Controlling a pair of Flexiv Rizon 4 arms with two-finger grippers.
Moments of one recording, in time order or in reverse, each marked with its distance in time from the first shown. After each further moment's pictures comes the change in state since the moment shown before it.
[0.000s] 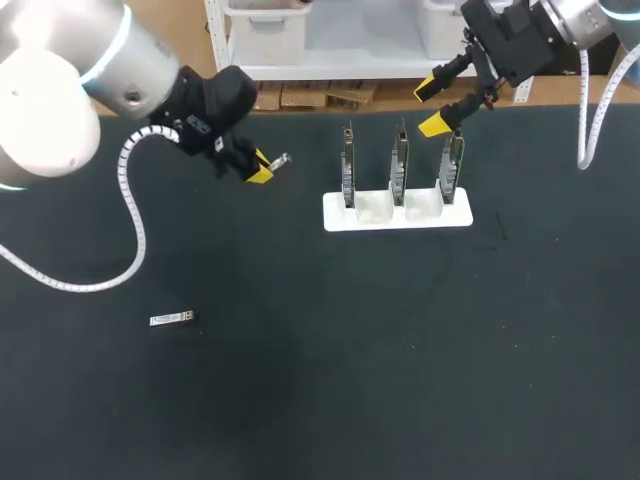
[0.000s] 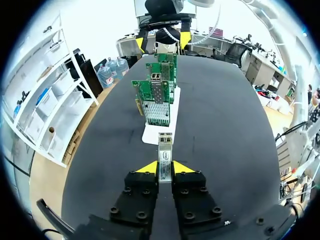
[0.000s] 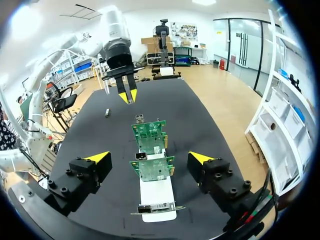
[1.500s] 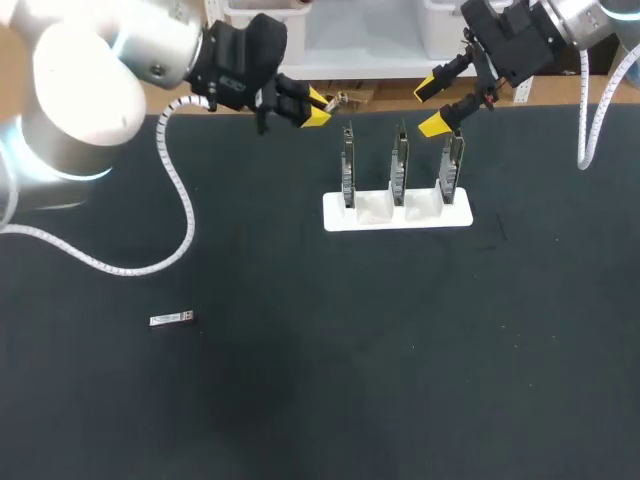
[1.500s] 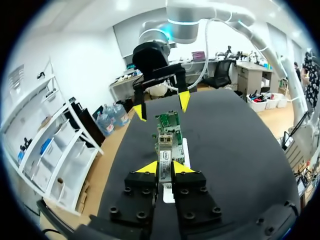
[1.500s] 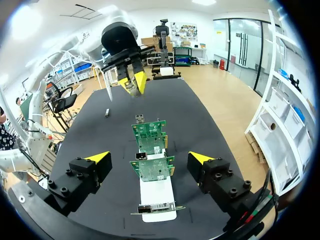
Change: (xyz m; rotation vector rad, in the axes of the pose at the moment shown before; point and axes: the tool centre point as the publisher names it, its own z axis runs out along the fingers) left arm -0.116 0.023 -0.002 -0.020 -0.343 0.239; right arm 0.000 0.000 0.000 0.000 0.000 0.000
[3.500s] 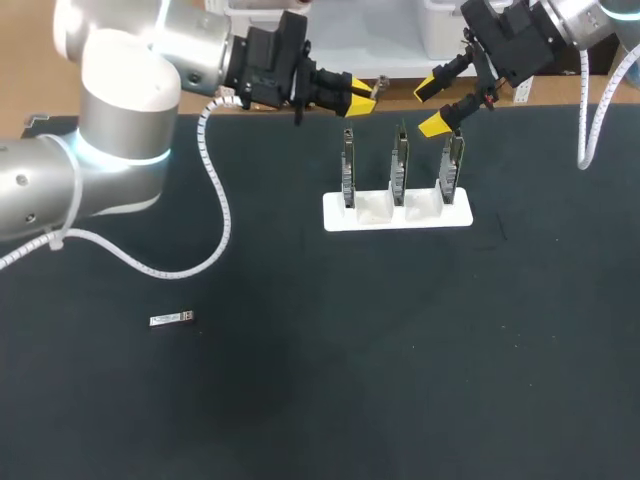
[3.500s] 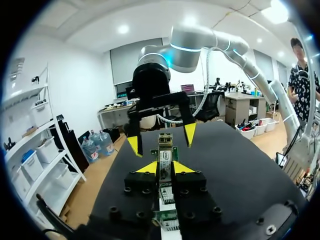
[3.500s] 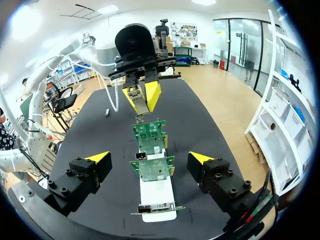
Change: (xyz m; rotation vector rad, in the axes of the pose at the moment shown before) left arm -0.042 0.012 0.049 0.119 -0.309 -0.049; right arm 0.000 0.000 0.000 0.000 0.000 0.000
